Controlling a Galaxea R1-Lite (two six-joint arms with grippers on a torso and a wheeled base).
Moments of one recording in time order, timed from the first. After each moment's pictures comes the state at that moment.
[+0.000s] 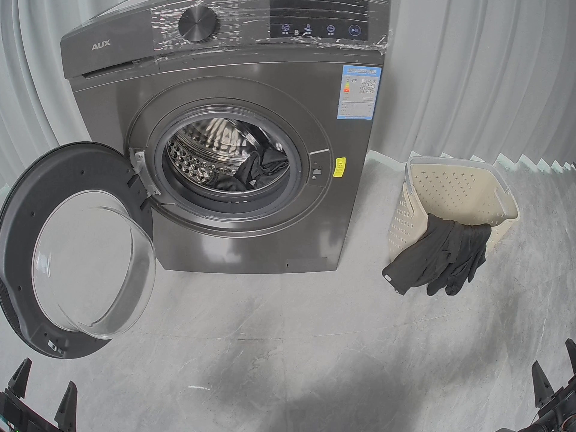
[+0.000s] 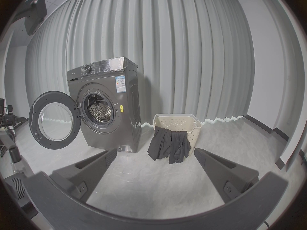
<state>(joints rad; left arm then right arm) 0.00 0.01 -0.02 0.00 0.00 -0.01 0.01 0.01 -0.02 0.01 0.01 0.00</state>
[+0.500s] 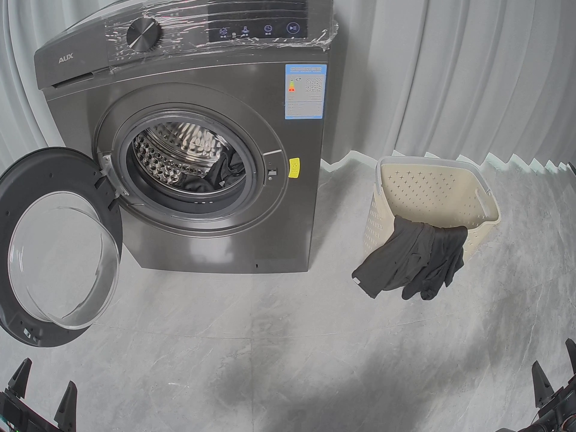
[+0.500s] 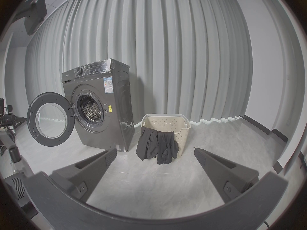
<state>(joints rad) 0.00 0.01 -0.02 0.00 0.00 -0.01 0.01 0.01 -0.02 0.01 0.01 0.00</state>
